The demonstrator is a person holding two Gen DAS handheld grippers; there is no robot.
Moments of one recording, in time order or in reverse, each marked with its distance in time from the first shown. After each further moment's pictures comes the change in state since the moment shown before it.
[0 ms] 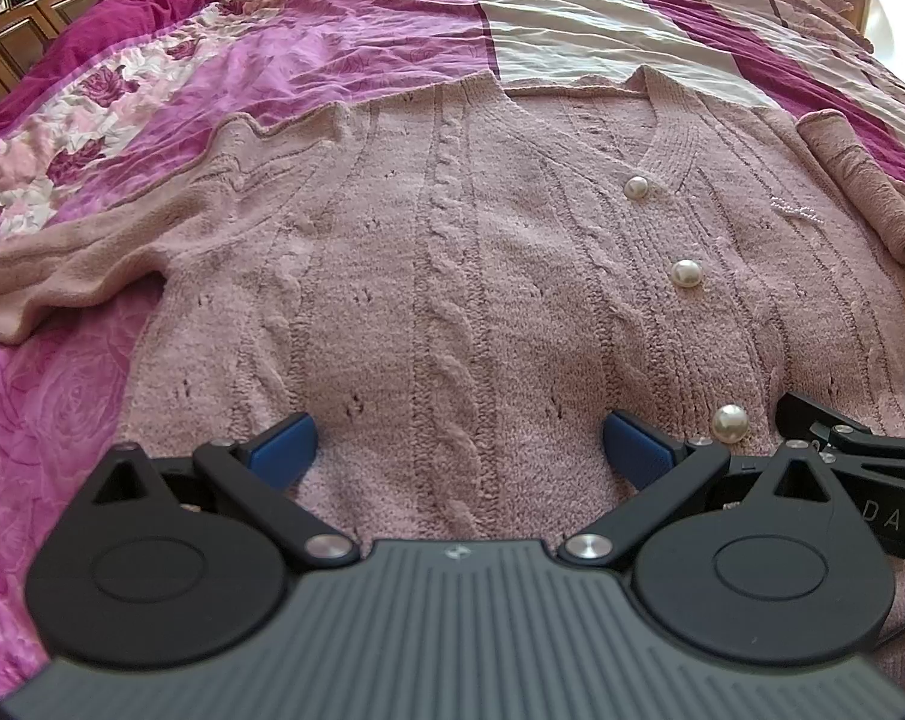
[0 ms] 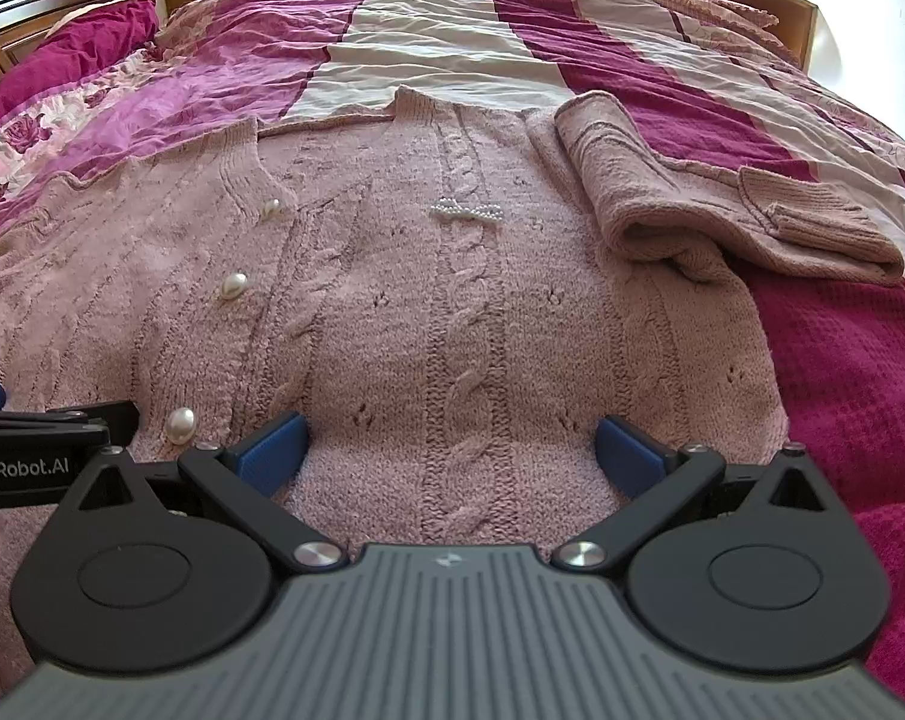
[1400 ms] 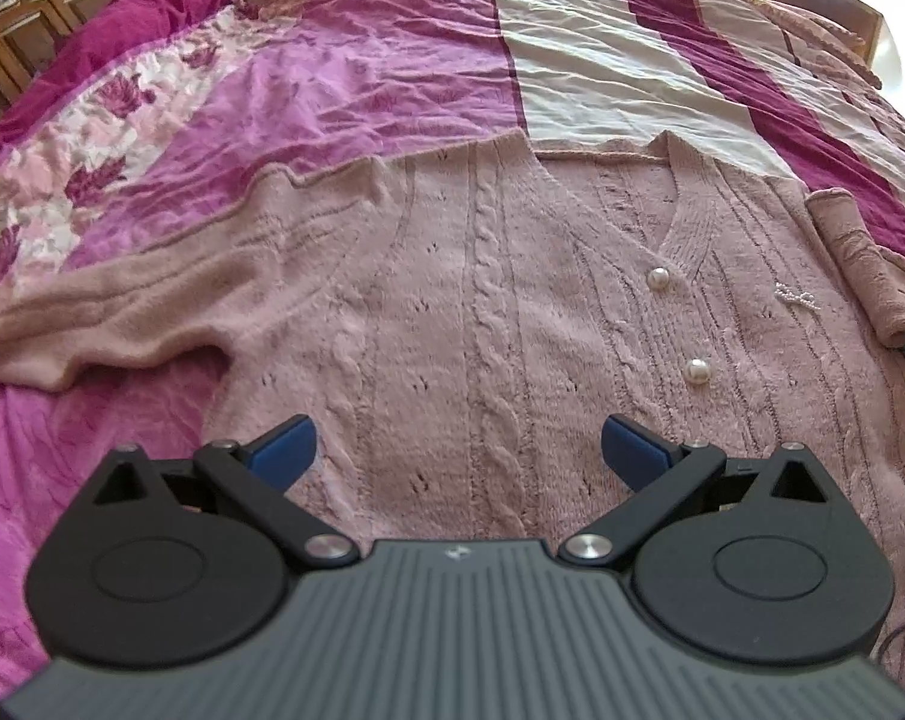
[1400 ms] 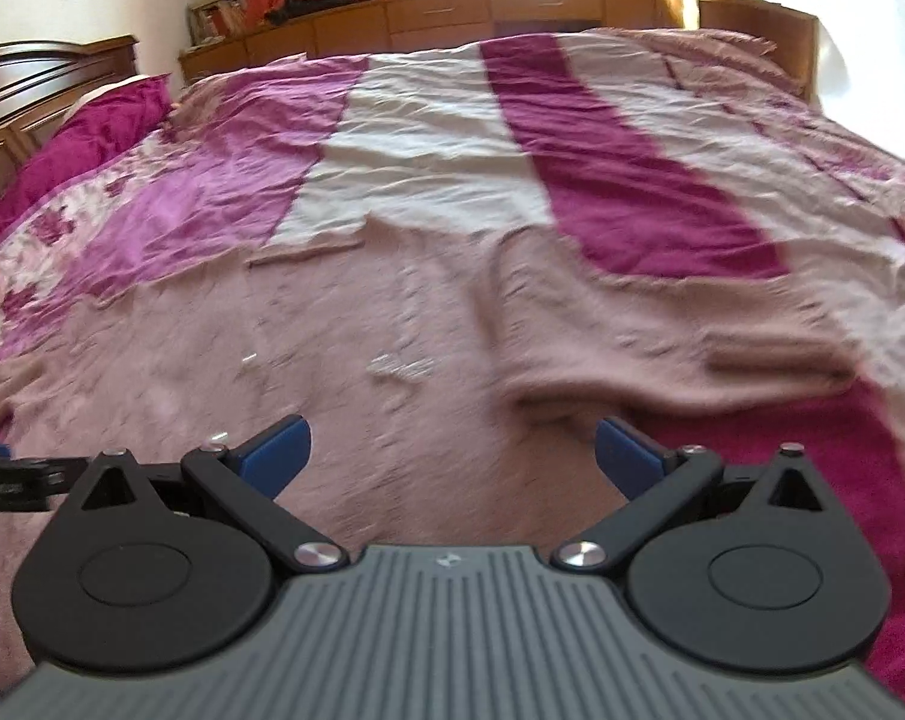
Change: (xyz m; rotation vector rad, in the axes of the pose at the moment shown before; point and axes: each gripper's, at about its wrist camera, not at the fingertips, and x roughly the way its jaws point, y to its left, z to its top) left arm -0.025 0.025 0.042 -0.033 0.000 -0.011; right arm -0.042 -0.081 0.066 0.058 -0.105 0.063
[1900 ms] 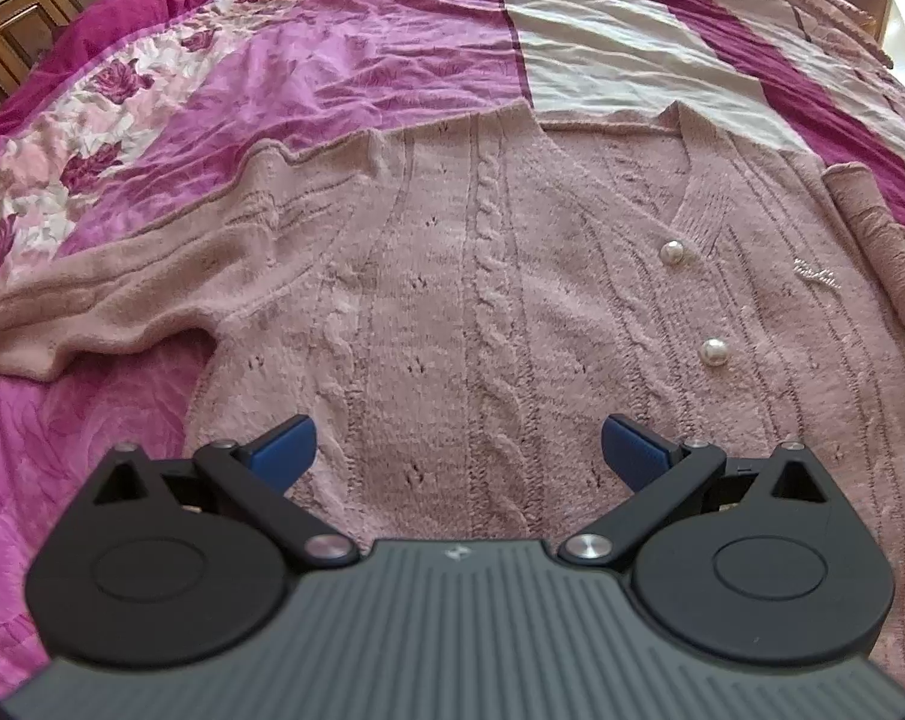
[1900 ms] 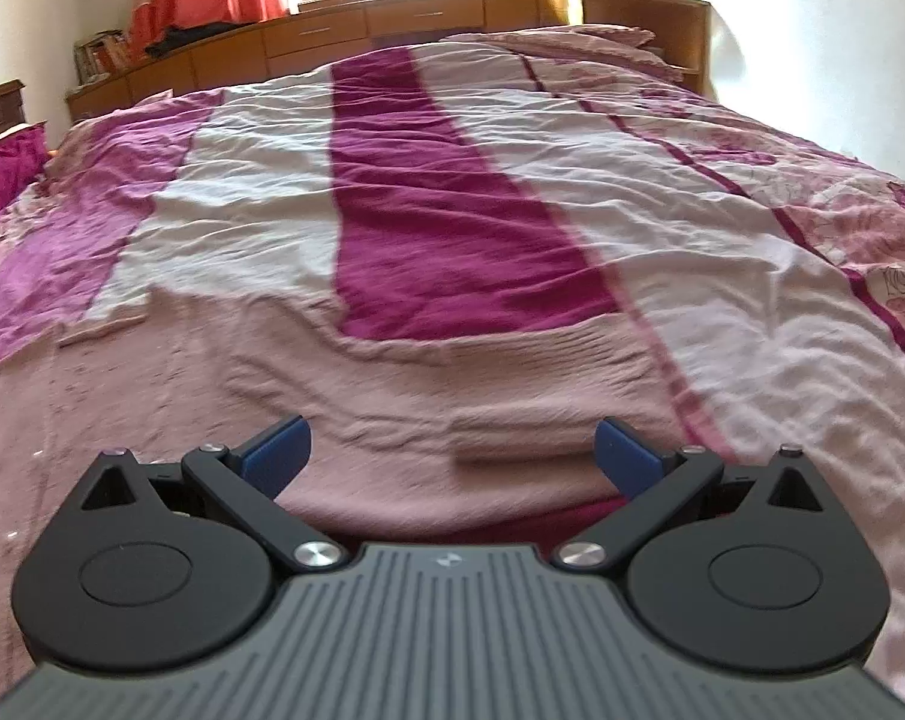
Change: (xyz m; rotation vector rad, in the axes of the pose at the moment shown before) left arm 0.019 -0.003 -0.004 0.003 0.051 0.023; right arm 0.044 -0.110 0.030 0.103 -0.009 -0.176
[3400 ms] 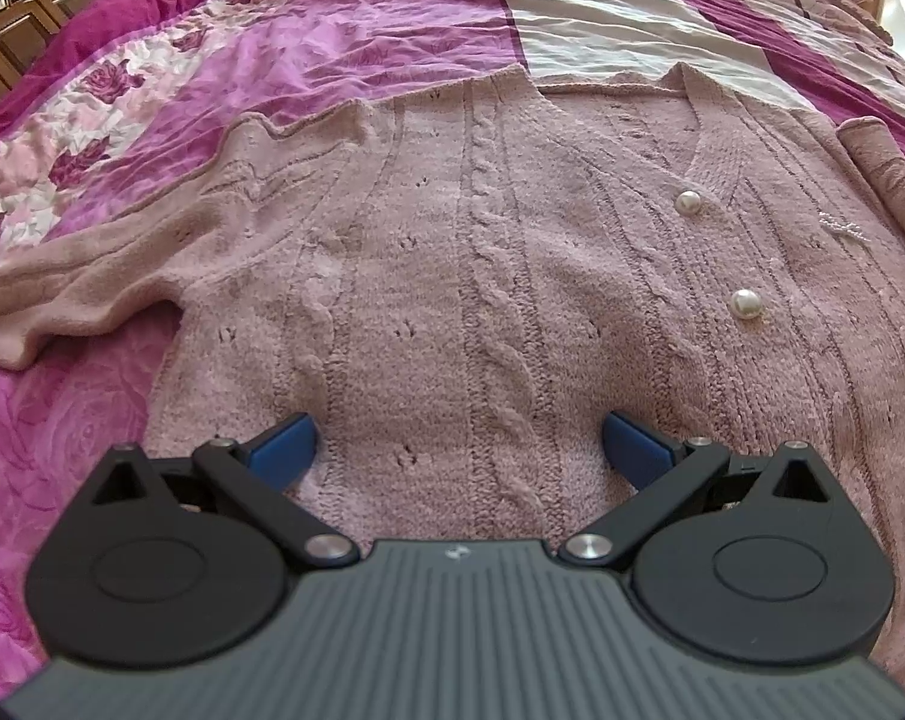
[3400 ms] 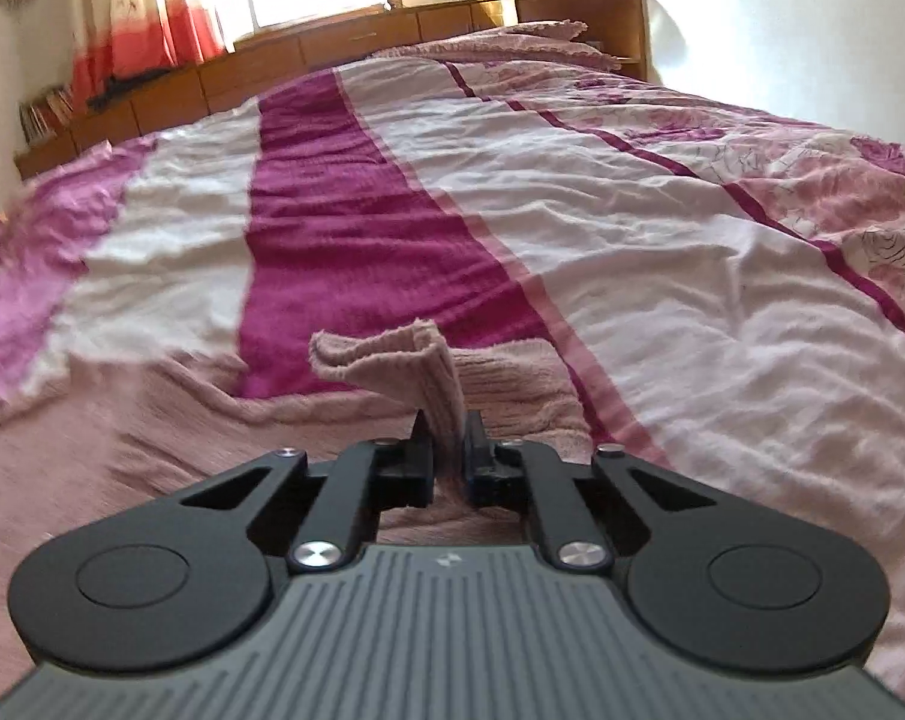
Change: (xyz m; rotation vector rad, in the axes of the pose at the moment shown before) left arm 0.024 -0.006 -0.019 0.035 -0.021 0.016; right arm 0.025 -0.031 0.017 0.133 -0.053 -0.038
